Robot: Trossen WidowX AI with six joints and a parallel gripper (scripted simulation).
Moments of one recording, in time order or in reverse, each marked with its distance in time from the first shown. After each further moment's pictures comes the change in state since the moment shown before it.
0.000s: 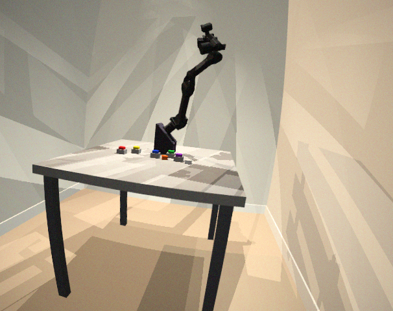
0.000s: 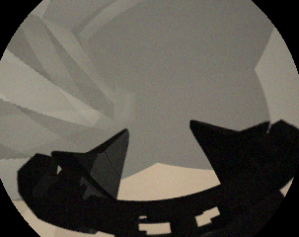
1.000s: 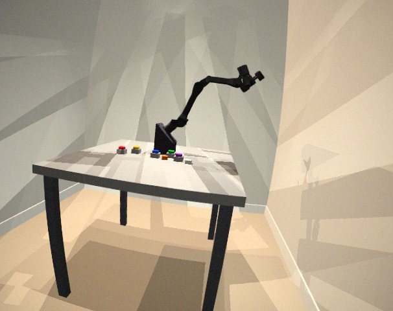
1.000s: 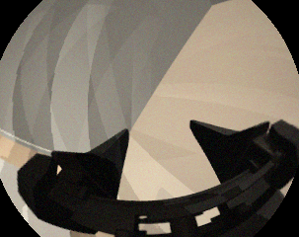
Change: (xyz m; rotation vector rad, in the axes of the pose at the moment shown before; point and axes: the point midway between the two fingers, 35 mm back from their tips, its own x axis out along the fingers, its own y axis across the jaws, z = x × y) arm -0.190 0.394 -0.227 0.888 1.176 0.499
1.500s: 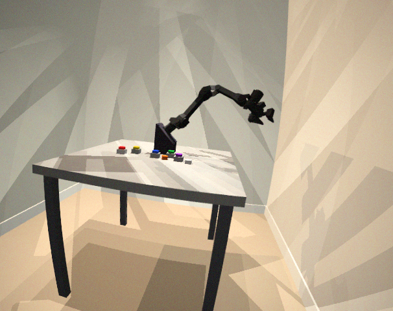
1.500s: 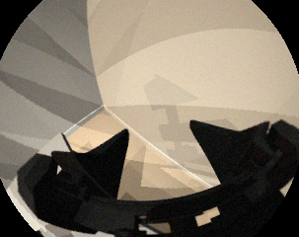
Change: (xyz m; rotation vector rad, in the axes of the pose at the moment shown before) arm -0.175 0.045 -0.279 0.457 0.856 -0.201
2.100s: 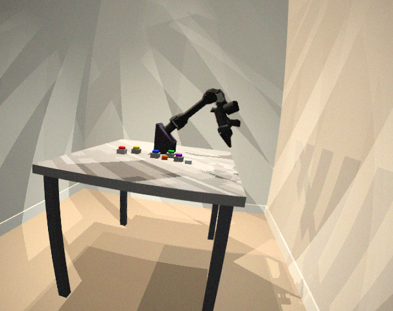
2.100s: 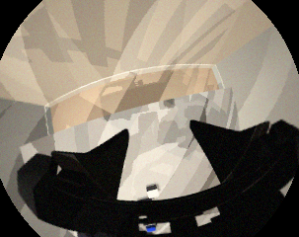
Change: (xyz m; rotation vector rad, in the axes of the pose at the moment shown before) arm -0.232 -0.013 -0.316 0.723 0.784 -0.467
